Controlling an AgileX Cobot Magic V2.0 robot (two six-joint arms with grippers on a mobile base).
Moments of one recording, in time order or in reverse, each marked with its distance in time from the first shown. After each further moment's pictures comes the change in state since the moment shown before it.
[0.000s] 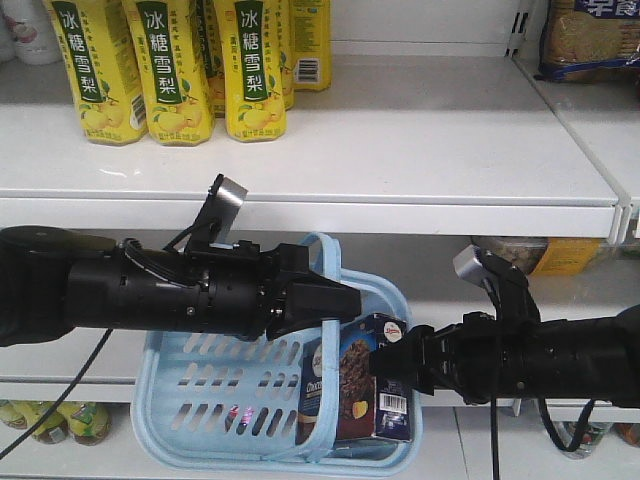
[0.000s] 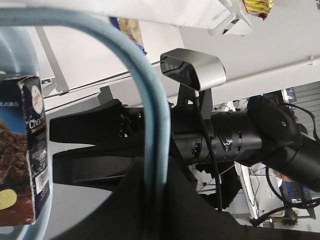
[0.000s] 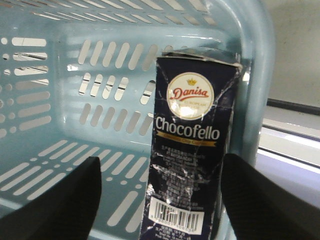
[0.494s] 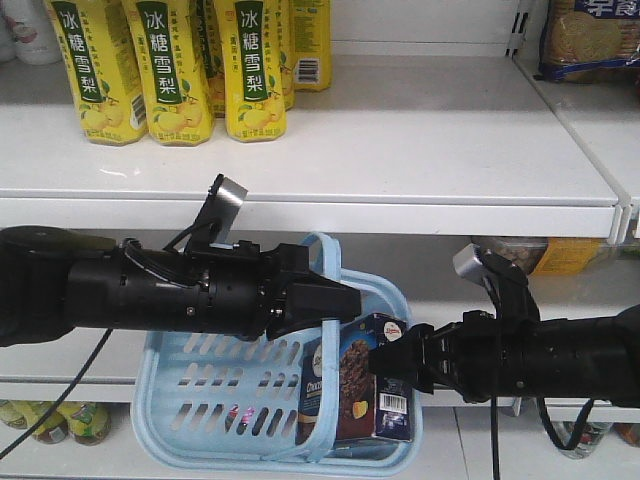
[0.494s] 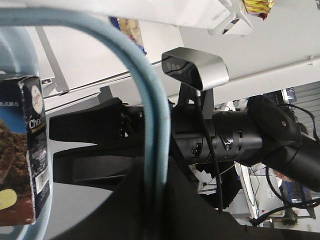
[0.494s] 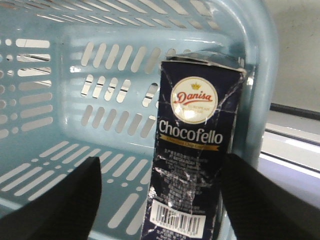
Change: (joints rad) left arm 0.000 0.000 0.000 0.000 0.000 0.000; right arm 0.000 0.000 0.000 0.014 0.001 -0.024
